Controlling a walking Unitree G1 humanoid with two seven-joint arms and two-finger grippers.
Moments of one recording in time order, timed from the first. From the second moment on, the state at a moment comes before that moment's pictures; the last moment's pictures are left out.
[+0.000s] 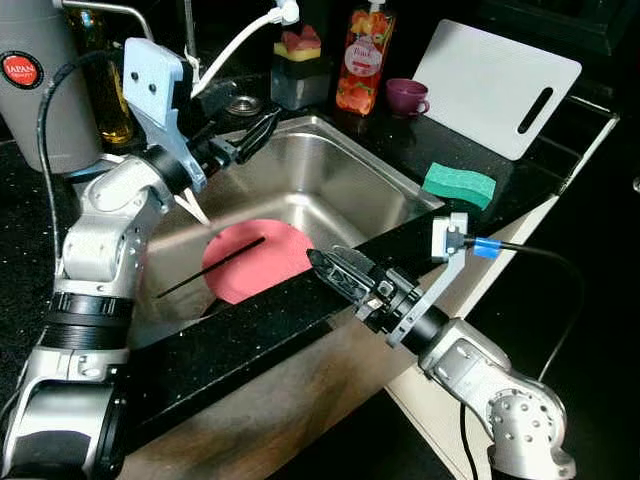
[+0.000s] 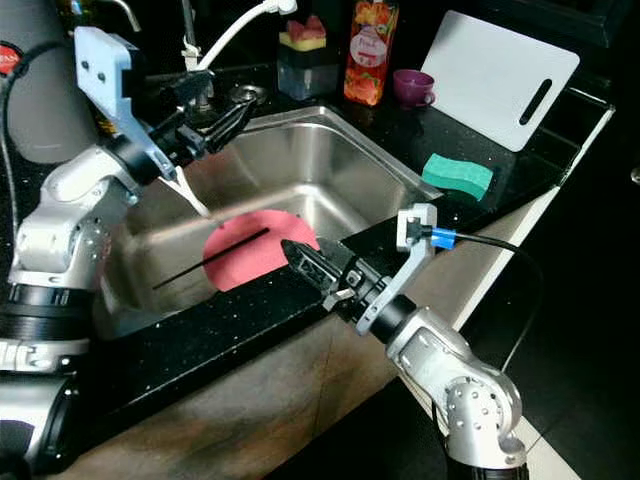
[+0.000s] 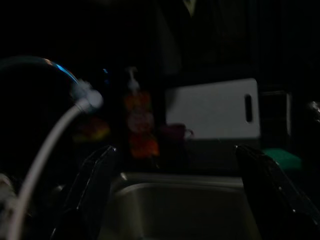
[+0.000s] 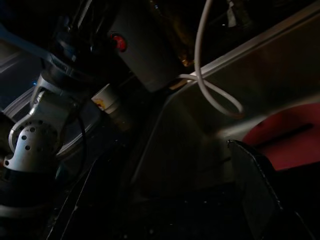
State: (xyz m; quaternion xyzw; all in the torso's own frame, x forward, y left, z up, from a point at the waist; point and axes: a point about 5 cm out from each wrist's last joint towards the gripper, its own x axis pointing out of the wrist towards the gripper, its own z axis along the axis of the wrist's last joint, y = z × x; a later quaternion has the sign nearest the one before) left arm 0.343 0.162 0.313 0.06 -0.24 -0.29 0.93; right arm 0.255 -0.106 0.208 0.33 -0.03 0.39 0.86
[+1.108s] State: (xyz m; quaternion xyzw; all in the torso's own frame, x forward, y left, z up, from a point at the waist) left arm 0.252 0.244 0.372 0.32 -0.17 -0.12 0.92; right arm 0.251 -0.093 0.218 0.32 -0.05 0.48 0.81
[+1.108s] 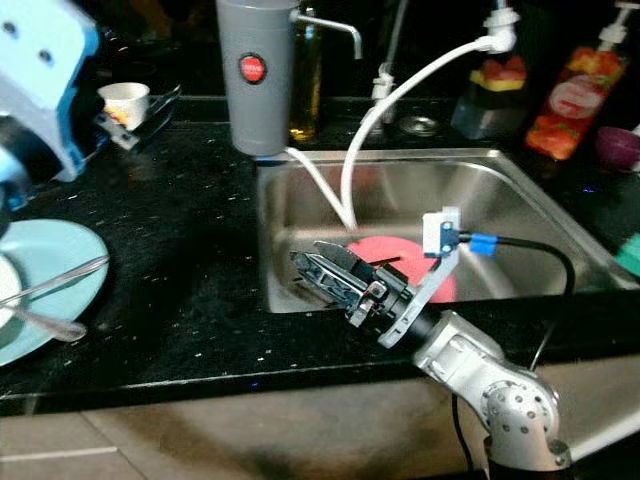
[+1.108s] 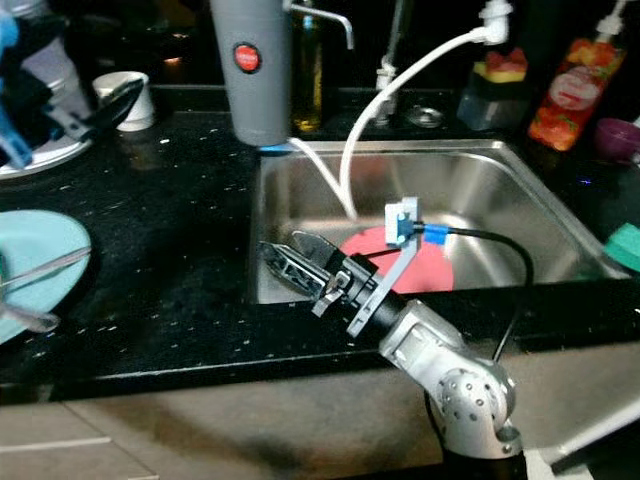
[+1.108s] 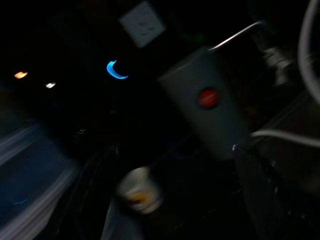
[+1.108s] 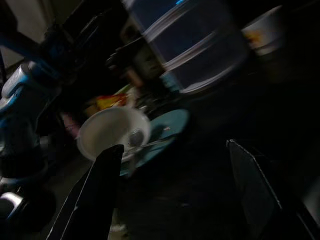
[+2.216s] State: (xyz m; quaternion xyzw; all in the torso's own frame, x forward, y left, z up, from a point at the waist) left arm 0.217 0.286 0.333 0.12 -0.03 -0.01 0.99; right arm 0.250 -0.079 0.212 0.32 -0.03 0.53 0.79
